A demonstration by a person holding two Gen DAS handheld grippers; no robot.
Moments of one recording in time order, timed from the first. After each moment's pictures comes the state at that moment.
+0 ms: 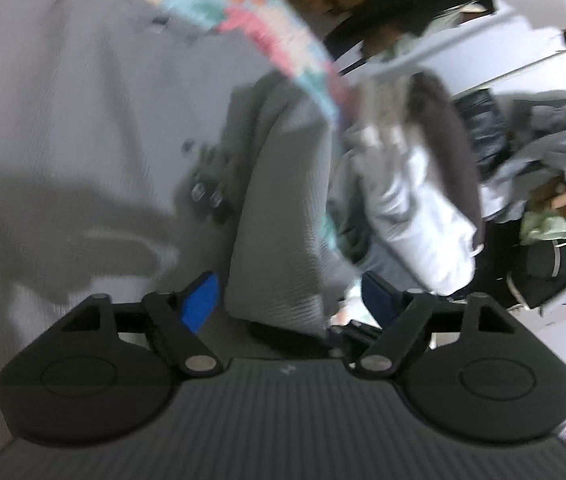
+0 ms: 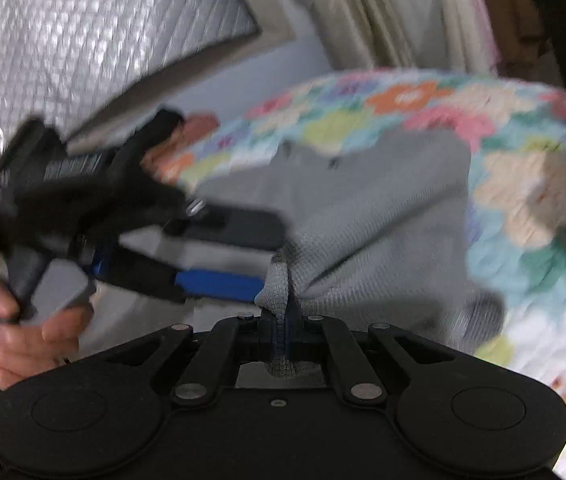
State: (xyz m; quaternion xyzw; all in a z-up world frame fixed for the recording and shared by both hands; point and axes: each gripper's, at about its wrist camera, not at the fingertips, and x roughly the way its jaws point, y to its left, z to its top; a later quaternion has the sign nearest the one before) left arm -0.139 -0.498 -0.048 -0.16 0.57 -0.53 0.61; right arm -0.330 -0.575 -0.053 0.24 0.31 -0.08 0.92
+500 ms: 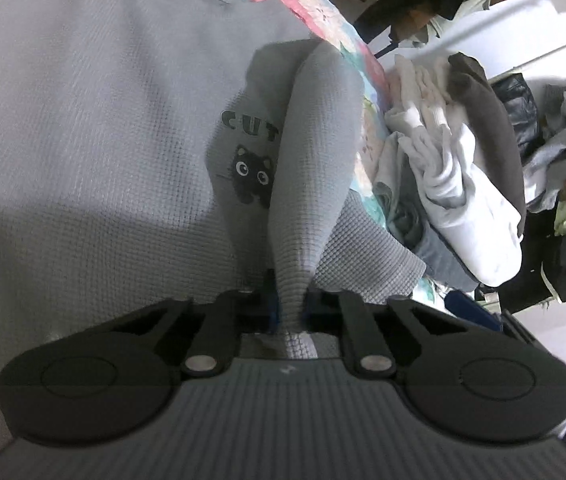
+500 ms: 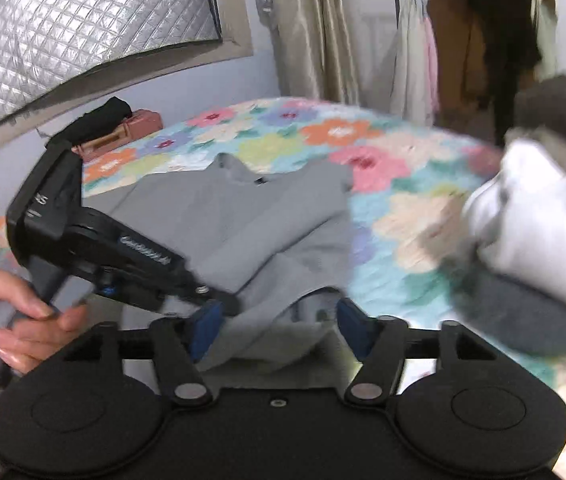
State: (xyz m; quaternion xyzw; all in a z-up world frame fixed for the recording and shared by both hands) left arm -0.138 -0.509 -0.081 -0.14 0.58 -0.52 0.61; right arm -0.387 -0.566 -0.019 0.10 0.31 -0.19 0.93
